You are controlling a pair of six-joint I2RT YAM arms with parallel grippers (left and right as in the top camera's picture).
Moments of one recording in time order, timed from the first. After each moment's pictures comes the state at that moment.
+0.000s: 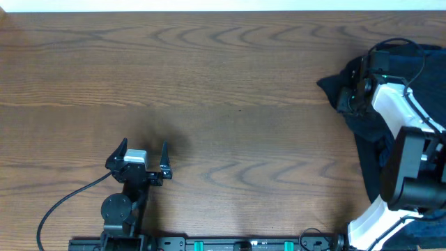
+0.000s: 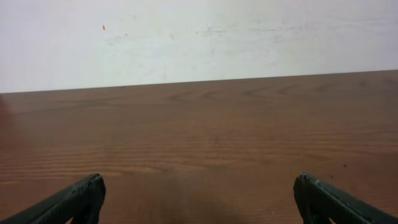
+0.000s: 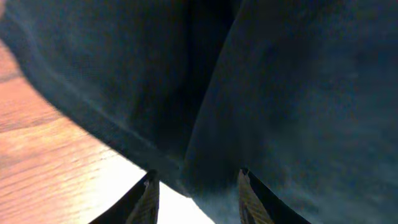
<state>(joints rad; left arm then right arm) -0.06 0.01 0.02 -0.11 0.04 0.02 -0.14 1.91 1.24 -0.66 0.04 0.18</state>
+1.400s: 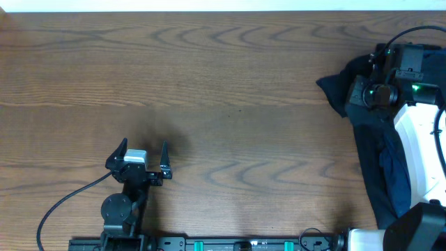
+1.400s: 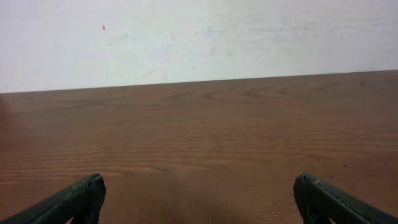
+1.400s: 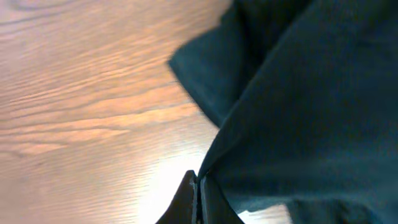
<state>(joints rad) -0.06 0.01 0.02 -0.11 0.04 0.02 -0.13 1.53 1.26 -0.78 -0.15 0.20</state>
